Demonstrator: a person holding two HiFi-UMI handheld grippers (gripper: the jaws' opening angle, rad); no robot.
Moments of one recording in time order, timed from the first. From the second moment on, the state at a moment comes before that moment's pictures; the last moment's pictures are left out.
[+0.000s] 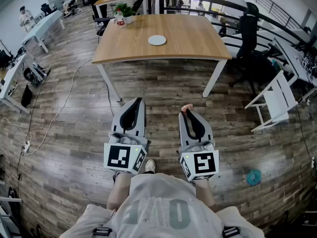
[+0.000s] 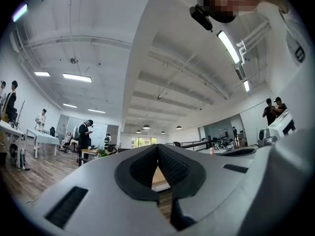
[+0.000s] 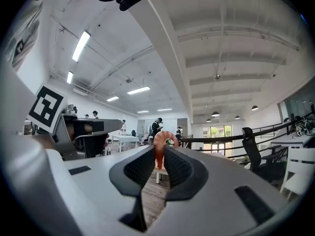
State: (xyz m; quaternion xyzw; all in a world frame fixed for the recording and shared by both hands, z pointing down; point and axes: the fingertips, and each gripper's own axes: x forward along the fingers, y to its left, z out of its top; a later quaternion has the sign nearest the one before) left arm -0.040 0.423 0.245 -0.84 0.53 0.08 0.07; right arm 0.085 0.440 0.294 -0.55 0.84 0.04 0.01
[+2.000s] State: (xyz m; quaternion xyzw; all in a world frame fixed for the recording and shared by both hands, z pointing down) left arm -0.130 0.134 0.247 -0.81 0.58 0.07 0.09; right arm 0.048 0.133 0.270 -0.52 0.85 0.08 0.03
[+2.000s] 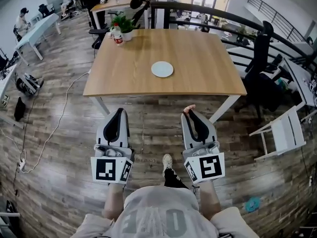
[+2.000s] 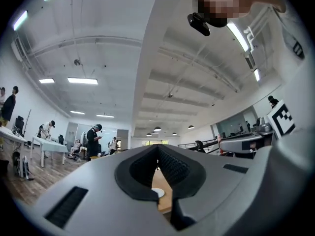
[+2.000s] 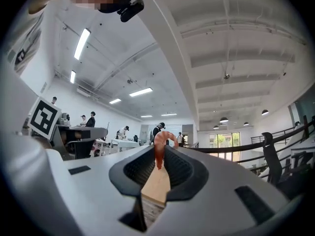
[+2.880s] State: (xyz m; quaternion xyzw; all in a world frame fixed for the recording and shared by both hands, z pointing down) left arm -0.083 -0.077 0.240 -0.78 0.62 0.05 0.11; right arm 0.096 -0.082 0.297 -0.48 0.87 0.06 0.00
